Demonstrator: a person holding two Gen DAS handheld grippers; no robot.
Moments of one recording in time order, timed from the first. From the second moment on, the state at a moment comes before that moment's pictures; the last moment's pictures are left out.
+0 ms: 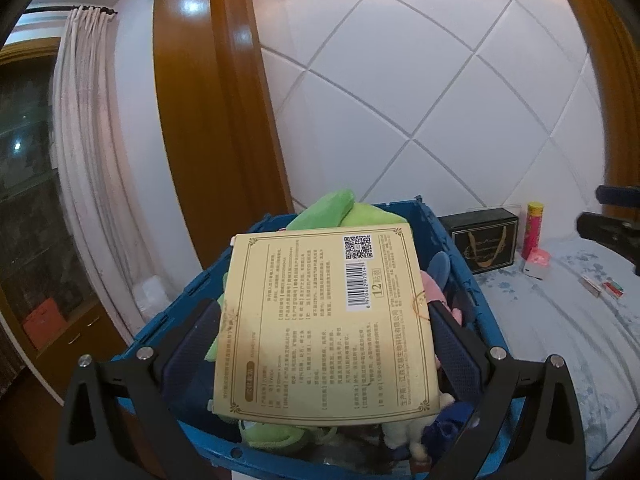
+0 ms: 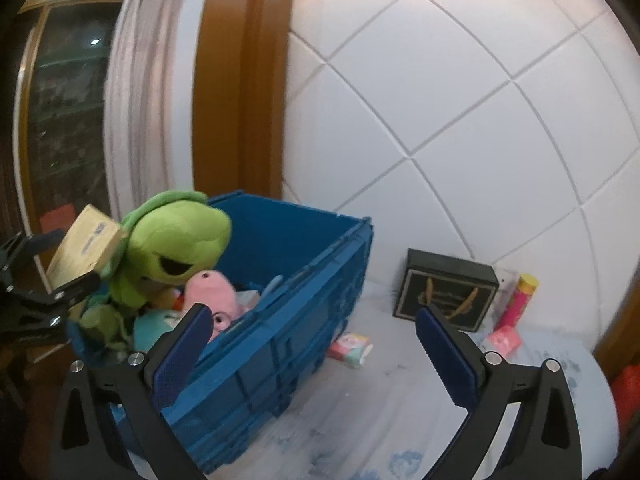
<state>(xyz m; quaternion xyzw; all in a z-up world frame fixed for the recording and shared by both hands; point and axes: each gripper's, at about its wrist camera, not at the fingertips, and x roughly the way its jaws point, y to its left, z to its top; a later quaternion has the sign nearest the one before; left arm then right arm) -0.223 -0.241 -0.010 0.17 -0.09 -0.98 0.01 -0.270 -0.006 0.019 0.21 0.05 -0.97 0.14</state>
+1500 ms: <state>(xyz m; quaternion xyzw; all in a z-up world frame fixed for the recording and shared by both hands) -0.247 -0.229 0.009 0.20 -0.15 -0.97 -0.03 -0.253 0.006 0.022 0.21 0.02 -0.97 0.12</state>
